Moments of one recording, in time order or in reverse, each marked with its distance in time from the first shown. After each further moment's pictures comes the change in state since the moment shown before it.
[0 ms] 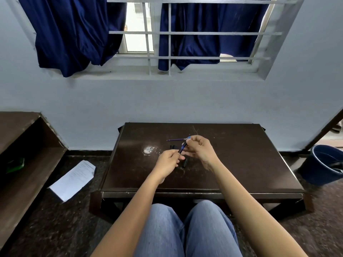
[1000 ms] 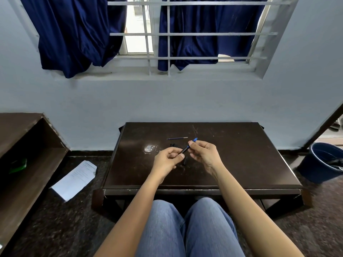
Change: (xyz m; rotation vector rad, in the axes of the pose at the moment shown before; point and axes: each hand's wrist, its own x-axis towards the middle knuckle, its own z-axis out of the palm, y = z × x) left_hand -0.025 -0.001 -0.003 -0.027 0.064 0.019; right_hand -0.026 0.012 -0.010 0.119 0.103 0.076
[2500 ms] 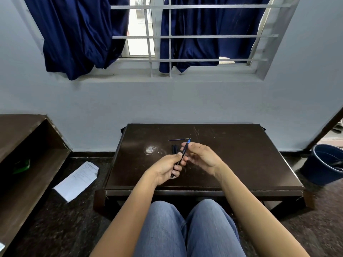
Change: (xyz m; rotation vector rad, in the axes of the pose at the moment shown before) left_hand -0.005 0.016 -0.003 -0.496 -0.331 -0.410; right_hand -0.007 -0.007 -0.001 0.068 -0.373 0.066
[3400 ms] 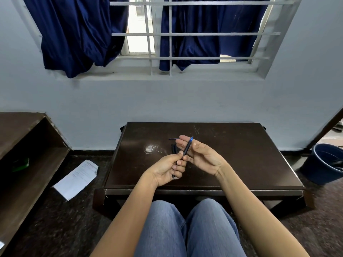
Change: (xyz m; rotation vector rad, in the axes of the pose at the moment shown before) left_hand 0.005 -0.002 -0.007 -0.211 -0.221 -0.063; right_hand 0.006 -0.002 -0.004 0.291 -0.225 0.013
